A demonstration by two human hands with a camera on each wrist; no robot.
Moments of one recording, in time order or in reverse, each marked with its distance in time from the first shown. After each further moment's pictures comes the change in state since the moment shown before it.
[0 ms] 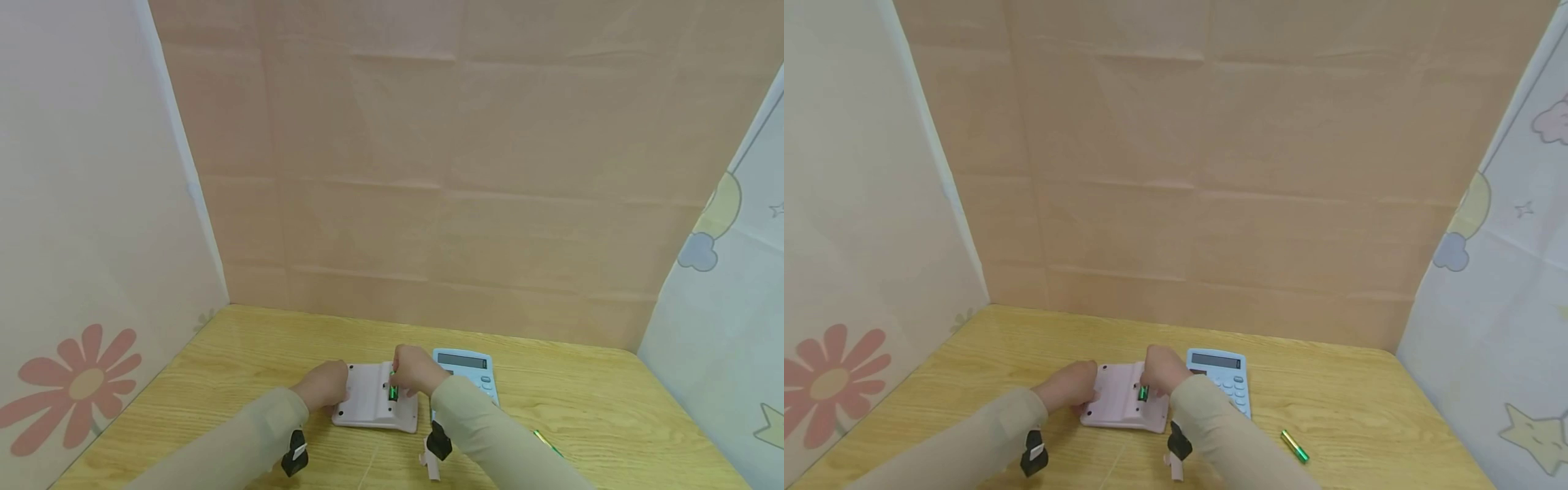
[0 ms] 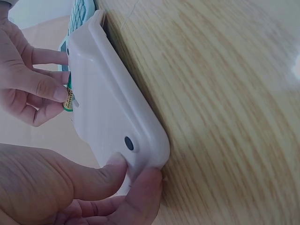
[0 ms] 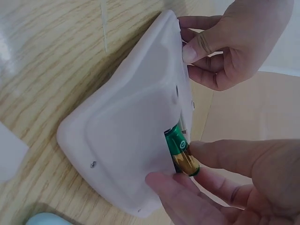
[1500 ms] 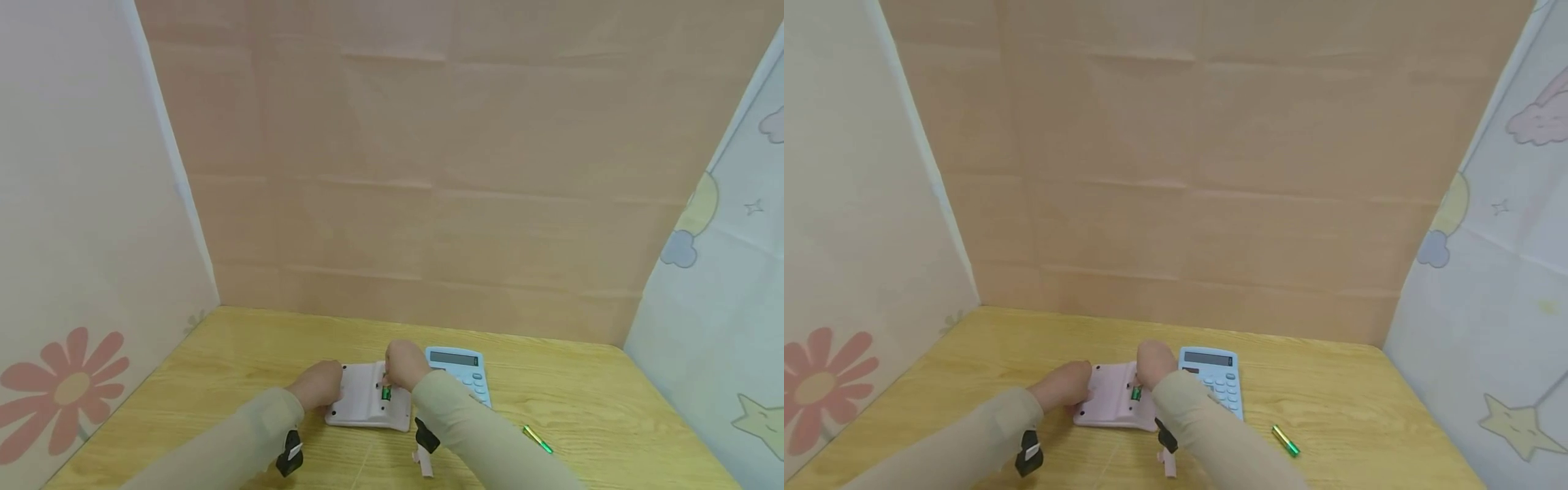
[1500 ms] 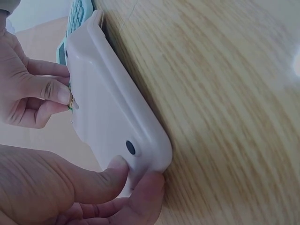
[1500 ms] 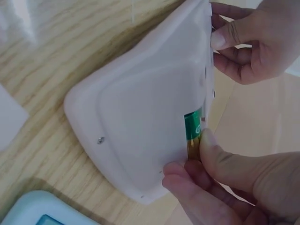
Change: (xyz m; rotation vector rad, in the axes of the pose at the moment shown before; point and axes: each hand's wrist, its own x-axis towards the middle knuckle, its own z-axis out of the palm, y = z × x) left_hand 0.006 -0.003 0.004 -0.003 0.009 0.059; right_hand 0.008 -0.003 0.004 -0.280 0.135 -0.044
